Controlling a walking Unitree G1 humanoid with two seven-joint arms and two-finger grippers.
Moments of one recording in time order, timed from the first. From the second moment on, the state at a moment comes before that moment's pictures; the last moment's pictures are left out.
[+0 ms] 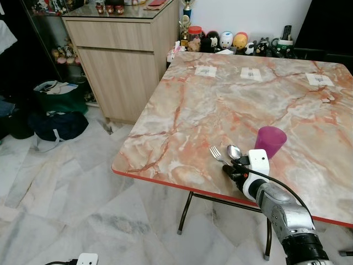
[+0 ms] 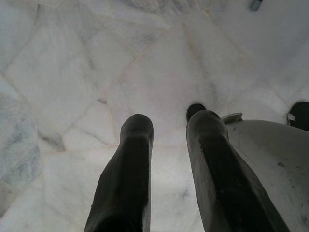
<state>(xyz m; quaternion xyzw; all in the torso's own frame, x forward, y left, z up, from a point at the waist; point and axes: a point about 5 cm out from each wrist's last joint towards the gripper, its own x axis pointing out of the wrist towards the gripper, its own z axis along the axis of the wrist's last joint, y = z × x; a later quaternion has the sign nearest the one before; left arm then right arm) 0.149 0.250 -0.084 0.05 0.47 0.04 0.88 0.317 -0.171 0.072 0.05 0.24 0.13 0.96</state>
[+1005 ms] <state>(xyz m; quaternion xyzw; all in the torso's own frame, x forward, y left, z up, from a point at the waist) 0.149 0.250 -0.084 0.05 0.47 0.04 0.88 0.322 -0.143 0.092 0.07 0.12 0.14 0.98</state>
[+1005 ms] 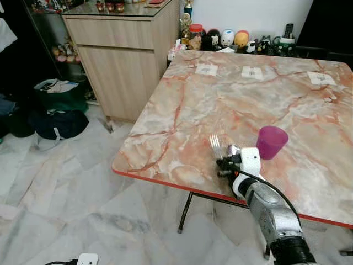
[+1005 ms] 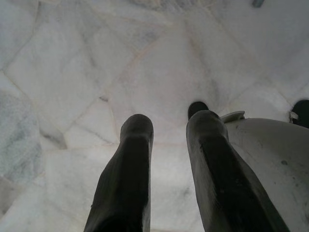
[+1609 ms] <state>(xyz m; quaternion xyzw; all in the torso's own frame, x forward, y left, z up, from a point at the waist) 0.148 0.250 -0.084 0.06 0.47 0.04 0.88 0.297 -0.173 0.160 -0.01 -0.13 -0.02 0.99</state>
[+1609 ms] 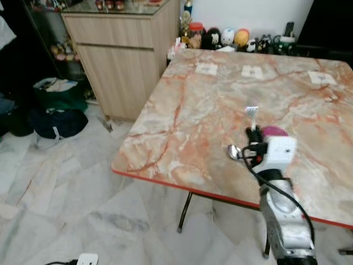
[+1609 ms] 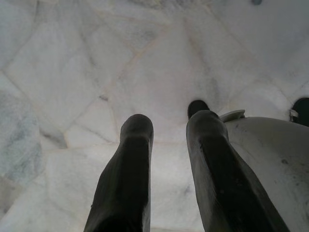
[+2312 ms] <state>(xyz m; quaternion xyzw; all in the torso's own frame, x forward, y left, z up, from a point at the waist) 0.149 0.251 -0.083 0.06 0.47 0.04 0.88 0.301 -0.156 0.165 0.01 -0.14 -0.01 0.99</state>
